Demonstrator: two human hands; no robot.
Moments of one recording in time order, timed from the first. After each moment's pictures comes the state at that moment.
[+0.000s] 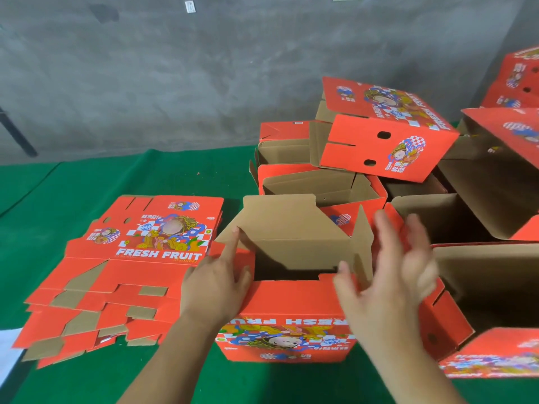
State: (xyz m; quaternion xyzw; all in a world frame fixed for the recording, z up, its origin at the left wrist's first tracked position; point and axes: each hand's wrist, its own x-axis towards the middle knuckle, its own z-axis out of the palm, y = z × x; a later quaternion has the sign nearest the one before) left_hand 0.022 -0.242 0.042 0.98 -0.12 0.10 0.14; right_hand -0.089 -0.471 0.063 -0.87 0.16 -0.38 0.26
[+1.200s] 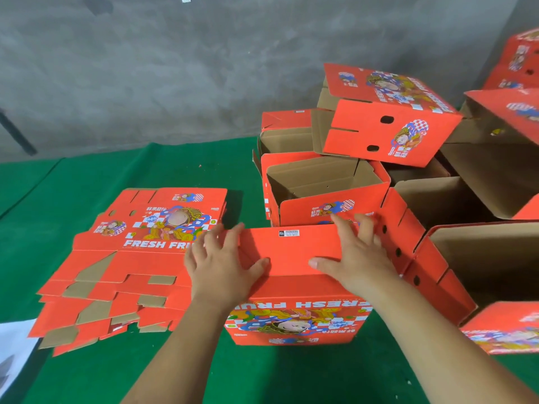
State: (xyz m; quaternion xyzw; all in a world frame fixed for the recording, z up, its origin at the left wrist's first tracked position) left_hand 0.016 -0.242 0.043 0.98 -0.05 0.03 0.17; right_hand -0.035 -0.491 0.038 -0.96 0.16 -0.01 0.25
